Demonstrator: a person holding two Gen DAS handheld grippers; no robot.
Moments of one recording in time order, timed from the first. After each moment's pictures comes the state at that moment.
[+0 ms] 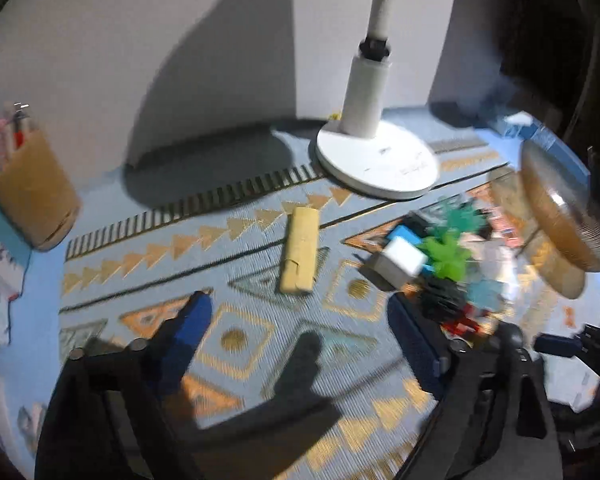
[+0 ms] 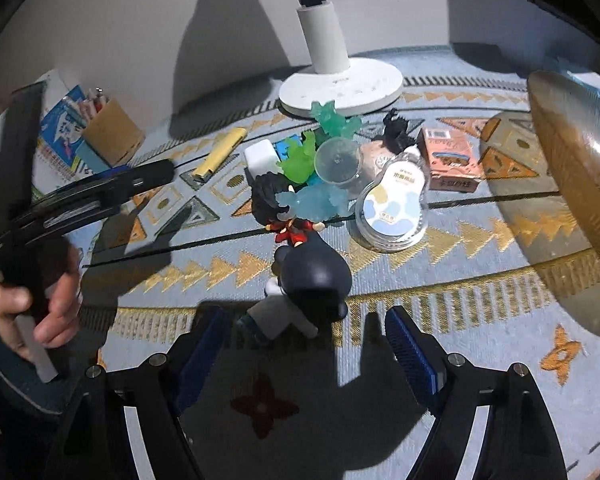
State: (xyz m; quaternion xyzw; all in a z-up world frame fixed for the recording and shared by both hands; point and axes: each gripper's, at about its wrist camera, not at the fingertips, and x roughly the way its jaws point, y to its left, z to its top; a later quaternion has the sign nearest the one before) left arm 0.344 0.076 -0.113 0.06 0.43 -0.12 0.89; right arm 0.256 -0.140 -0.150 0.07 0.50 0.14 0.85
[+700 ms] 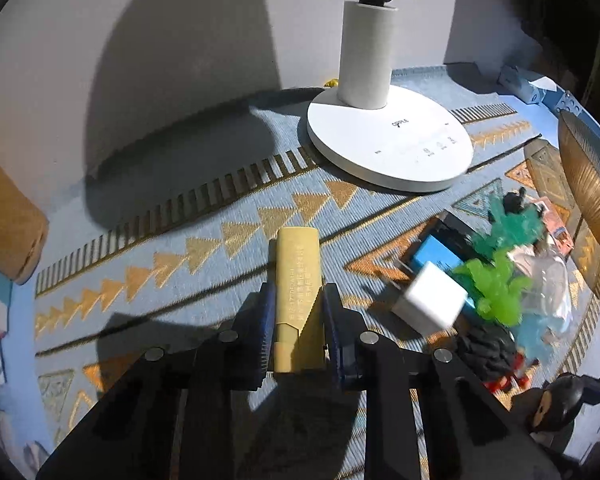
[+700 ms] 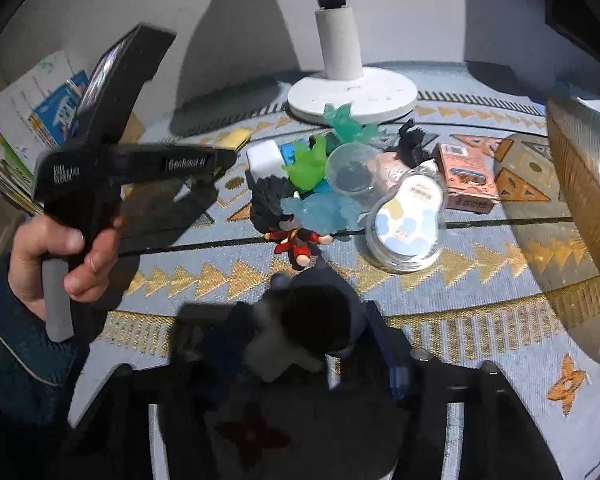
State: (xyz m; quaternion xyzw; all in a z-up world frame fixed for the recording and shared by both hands) left arm 0.383 0.041 -0.144 0.10 0.46 -0.11 0.87; right arm 0.261 -0.134 -0.154 0.04 0.47 0.15 0.87
